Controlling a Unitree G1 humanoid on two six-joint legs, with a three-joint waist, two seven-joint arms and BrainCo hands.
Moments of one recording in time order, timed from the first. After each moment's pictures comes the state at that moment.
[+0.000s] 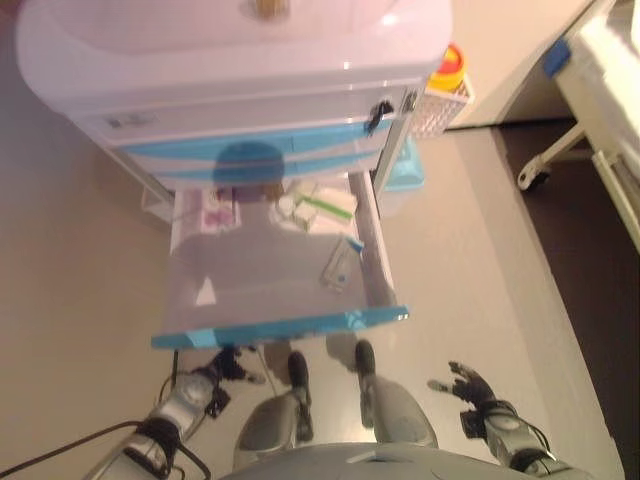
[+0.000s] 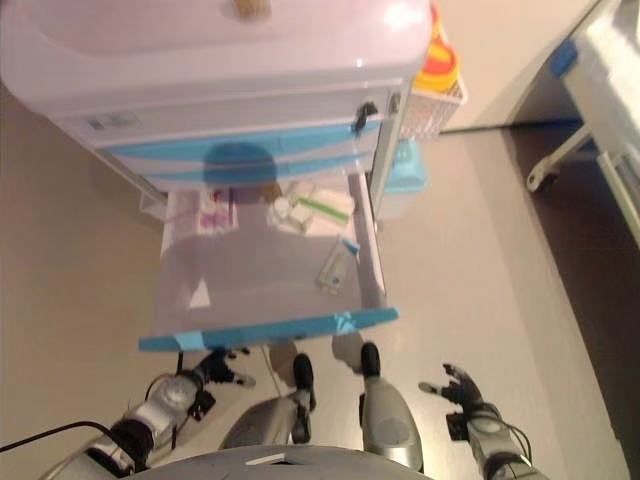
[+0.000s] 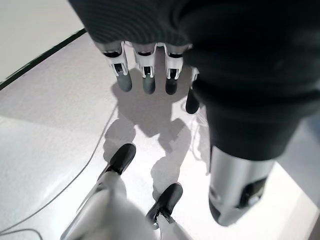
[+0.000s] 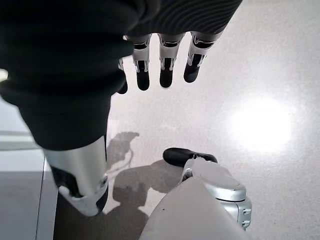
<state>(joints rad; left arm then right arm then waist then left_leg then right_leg) -0.19 0.49 -0.51 0.83 -0.01 -0.10 -0.09 -0.10 -0.36 0.19 1.13 0.18 -0.24 0.00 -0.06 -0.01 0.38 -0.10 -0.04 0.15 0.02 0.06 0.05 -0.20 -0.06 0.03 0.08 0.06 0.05</state>
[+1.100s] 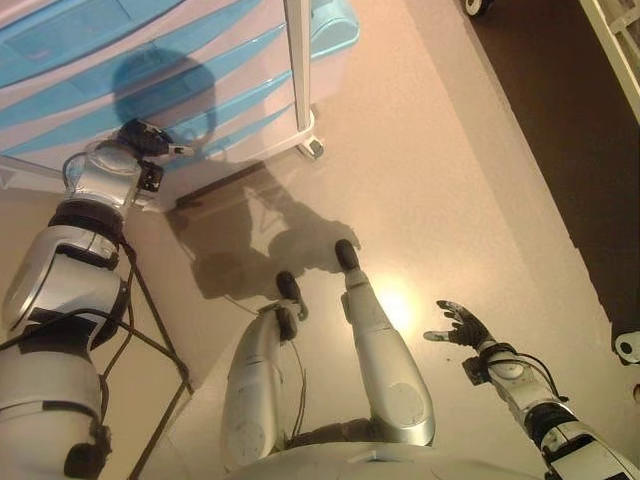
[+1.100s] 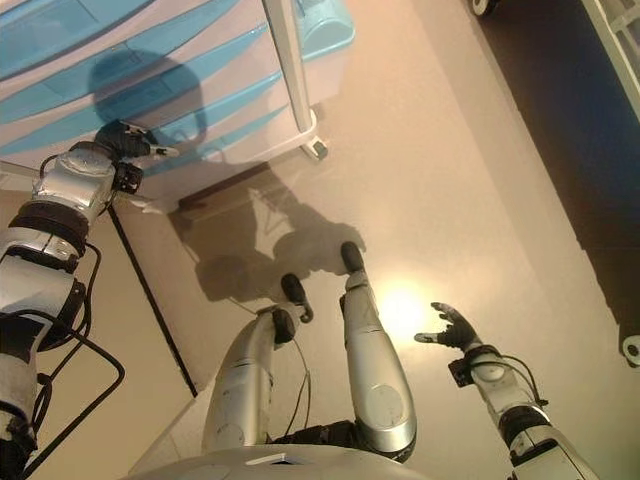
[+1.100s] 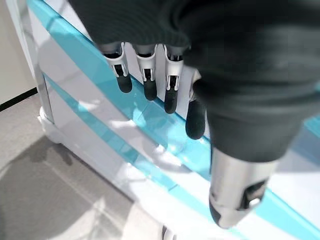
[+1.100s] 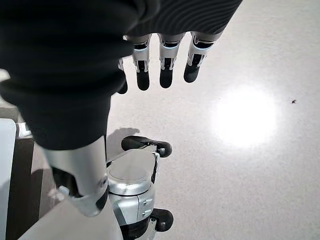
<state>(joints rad) -1.16 0.78 -0.53 1.12 -0.35 0.19 0.04 -0.17 -0.52 0.36 0.93 0.16 -0.26 0.03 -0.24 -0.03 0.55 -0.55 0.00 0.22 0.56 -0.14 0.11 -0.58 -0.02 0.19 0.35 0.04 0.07</state>
